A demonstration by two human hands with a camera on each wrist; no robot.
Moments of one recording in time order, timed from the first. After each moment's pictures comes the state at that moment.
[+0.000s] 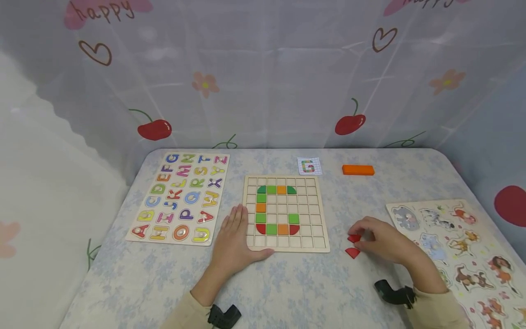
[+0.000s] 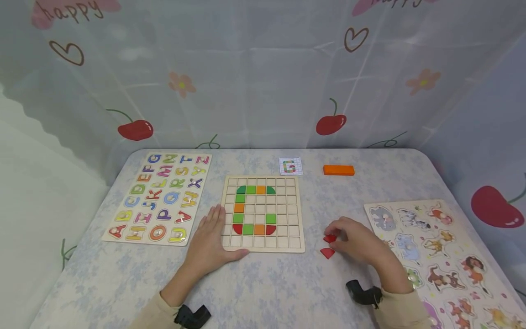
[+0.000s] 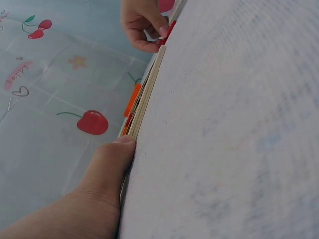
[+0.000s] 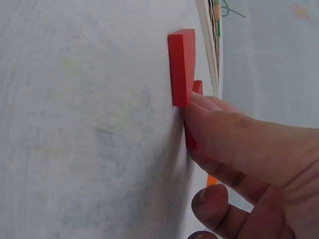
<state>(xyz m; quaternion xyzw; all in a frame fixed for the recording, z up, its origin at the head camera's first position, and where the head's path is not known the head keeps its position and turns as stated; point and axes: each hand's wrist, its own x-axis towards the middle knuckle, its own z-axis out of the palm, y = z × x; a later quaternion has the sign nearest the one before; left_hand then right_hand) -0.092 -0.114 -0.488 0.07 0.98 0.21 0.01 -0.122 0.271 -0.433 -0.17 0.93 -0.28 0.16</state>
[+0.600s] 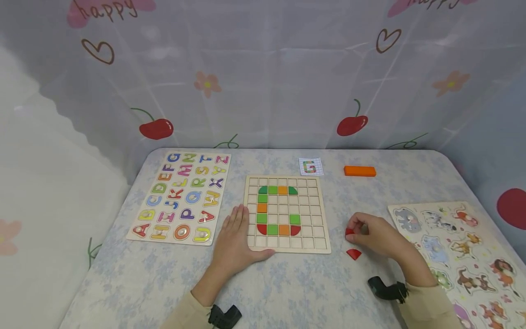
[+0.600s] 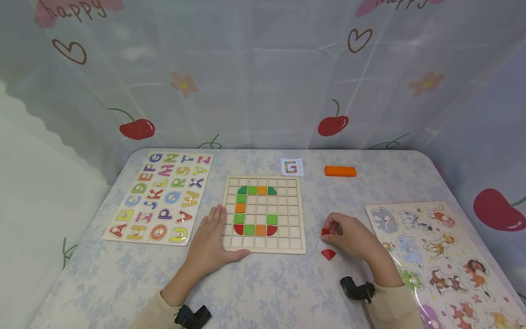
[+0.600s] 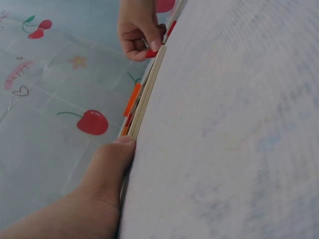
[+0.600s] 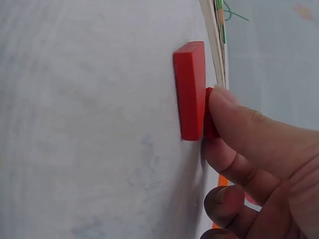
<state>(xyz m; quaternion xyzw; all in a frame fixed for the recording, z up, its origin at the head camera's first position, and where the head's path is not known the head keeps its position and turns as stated) -0.093 -0.114 -0.488 0.07 0.98 0.20 0.01 -0.133 0.256 -0.435 -0.14 0.93 -0.30 0.14</state>
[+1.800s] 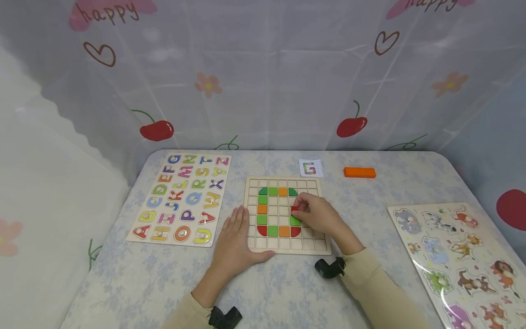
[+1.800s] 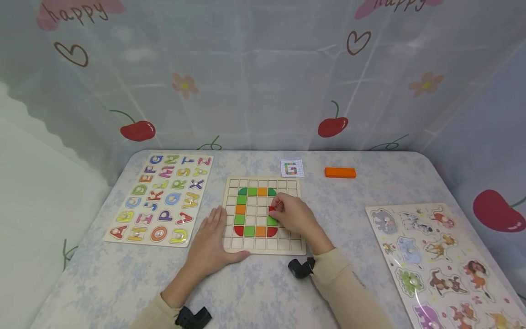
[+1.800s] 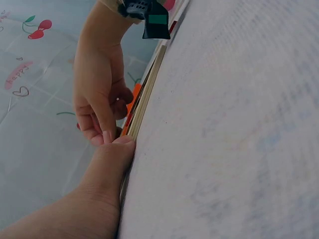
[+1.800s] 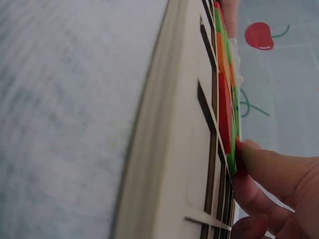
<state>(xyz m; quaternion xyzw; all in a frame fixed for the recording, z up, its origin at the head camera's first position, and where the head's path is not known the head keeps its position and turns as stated) -0.093 -0.114 -0.491 0.08 0.98 0.19 -0.01 -0.177 0.129 -0.438 -0.13 0.92 -0.35 0.11</state>
